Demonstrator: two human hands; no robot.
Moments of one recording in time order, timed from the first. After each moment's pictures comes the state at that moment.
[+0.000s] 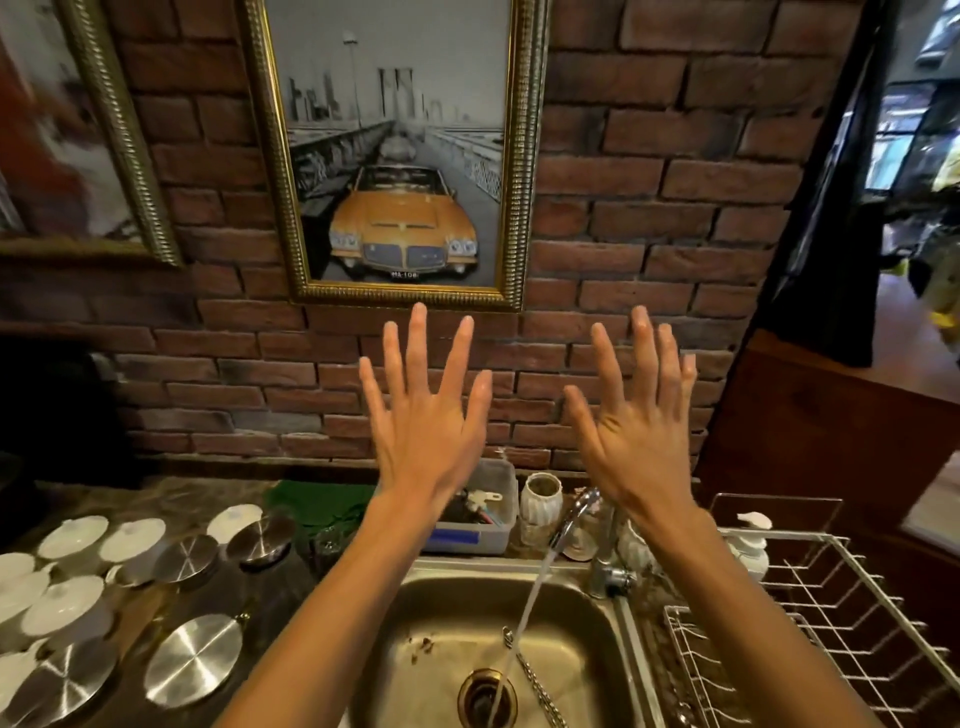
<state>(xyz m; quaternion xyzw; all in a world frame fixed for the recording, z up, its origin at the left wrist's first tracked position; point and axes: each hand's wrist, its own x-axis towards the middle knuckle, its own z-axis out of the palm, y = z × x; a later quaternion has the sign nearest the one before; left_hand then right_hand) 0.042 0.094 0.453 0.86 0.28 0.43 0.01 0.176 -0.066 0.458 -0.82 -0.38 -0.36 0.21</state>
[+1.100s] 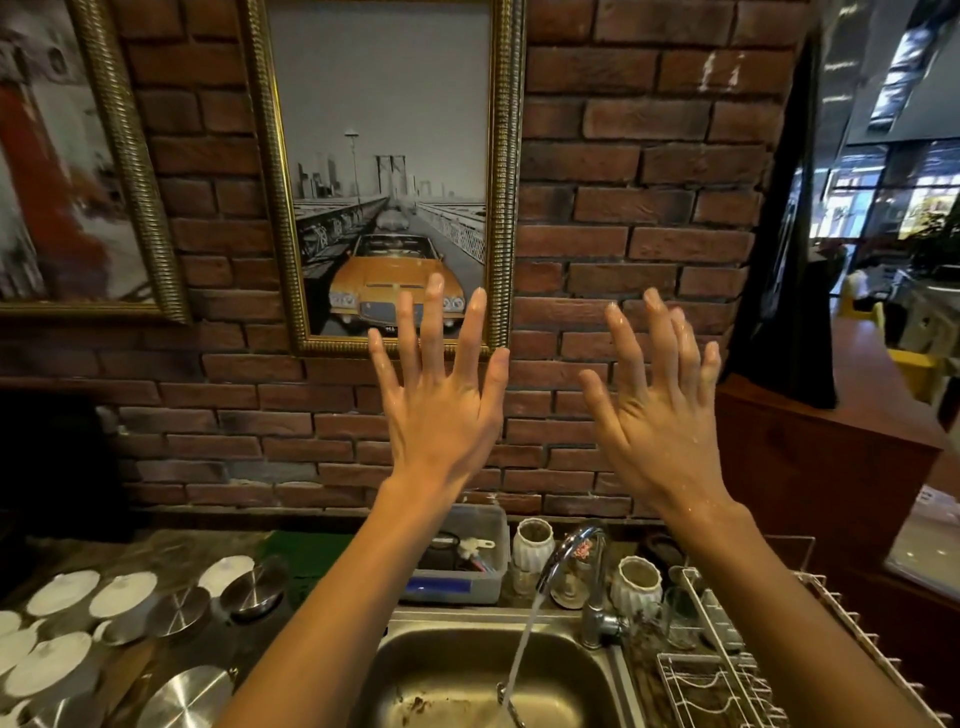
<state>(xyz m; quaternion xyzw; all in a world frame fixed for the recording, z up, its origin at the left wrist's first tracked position) 0.047 0.061 0.533 0.83 0.23 0.51 -0.03 0.162 -0.108 0.537 -0.80 -0.38 -0.39 0.25</state>
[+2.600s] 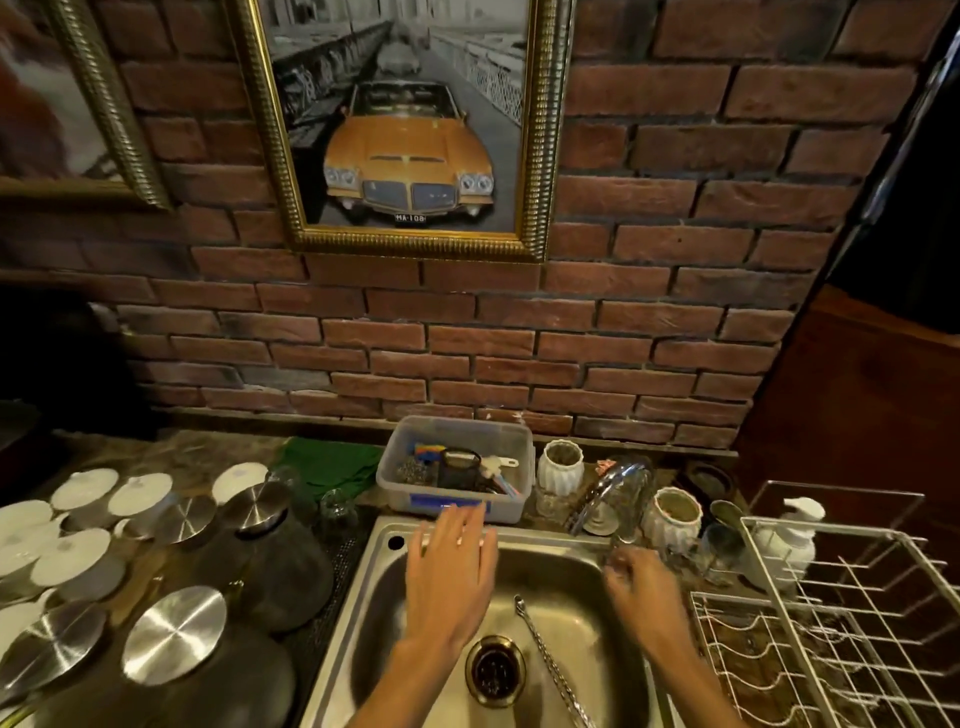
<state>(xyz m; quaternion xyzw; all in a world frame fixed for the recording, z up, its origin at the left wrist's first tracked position) 0.049 0.073 0.244 0.91 0.36 0.15 0.16 0.220 -0.096 0.211 -0.91 -0.28 0.08 0.30</state>
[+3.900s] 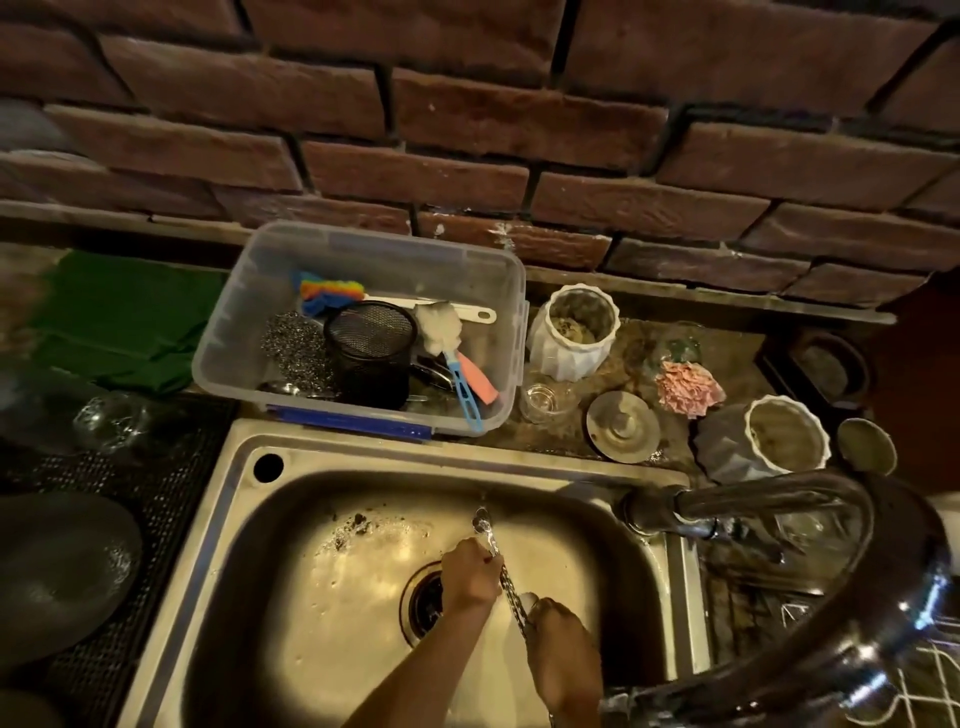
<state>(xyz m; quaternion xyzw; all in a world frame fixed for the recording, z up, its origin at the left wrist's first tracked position) 0.215 0.089 -0.097 0.61 0.58 -0.14 0.52 0.248 -0.032 -0.047 -0.89 -0.20 0.41 0.04</state>
